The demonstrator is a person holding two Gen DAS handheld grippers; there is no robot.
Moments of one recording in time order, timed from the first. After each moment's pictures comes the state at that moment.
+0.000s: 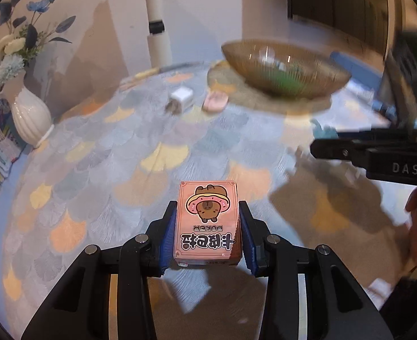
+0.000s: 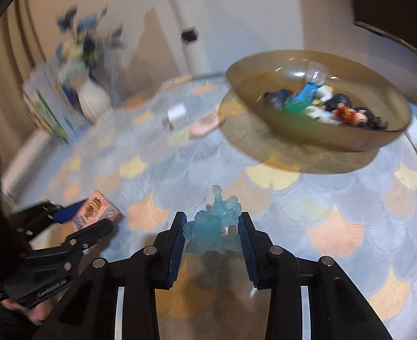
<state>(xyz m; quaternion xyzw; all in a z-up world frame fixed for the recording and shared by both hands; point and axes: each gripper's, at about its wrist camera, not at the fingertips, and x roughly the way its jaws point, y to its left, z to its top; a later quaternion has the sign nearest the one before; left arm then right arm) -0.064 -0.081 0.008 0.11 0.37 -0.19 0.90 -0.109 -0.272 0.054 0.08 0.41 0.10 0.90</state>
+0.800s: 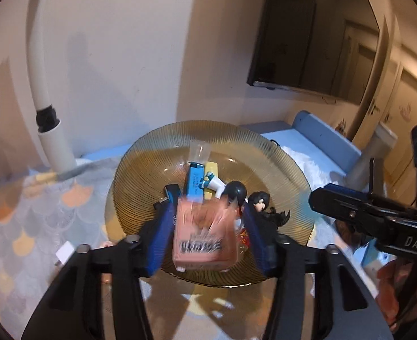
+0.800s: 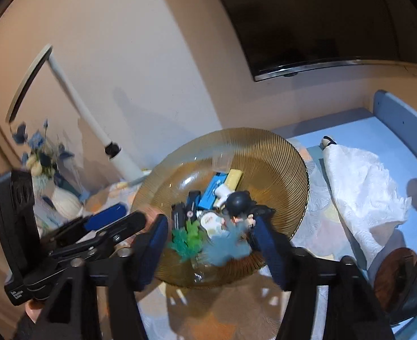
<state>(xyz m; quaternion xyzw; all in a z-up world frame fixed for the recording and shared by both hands) 0.059 -0.252 0.103 0.03 0.34 -0.29 0.89 -0.051 -0.423 0.136 0.19 0.34 0.01 0.92</state>
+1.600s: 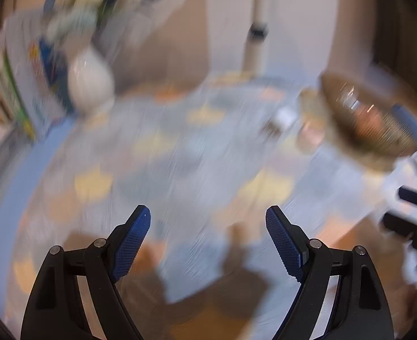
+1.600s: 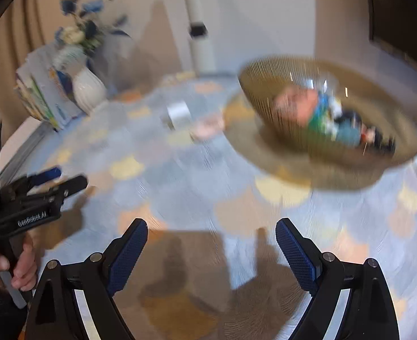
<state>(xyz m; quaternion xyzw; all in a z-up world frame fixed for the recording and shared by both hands) -0.020 -0.028 0.016 0.02 0.38 -0.05 0.92 -0.092 -0.240 0.034 0.03 0.43 0.08 0.90</state>
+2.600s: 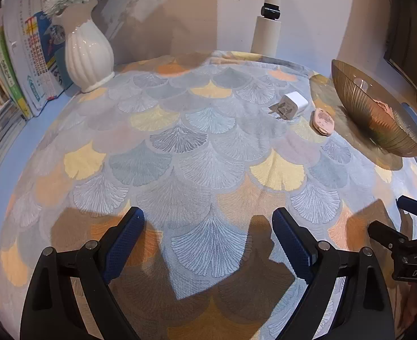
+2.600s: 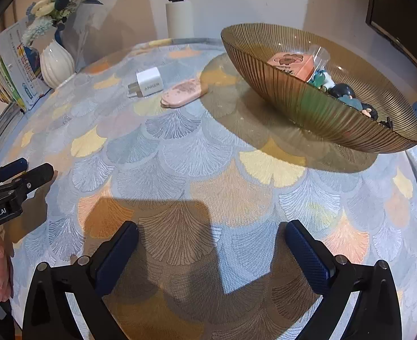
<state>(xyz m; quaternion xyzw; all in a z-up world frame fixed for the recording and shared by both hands) -0.014 -0.023 0.002 0.00 0.42 -0.05 0.90 -0.069 -0.237 0.015 -0.01 0.49 0.02 0.87</state>
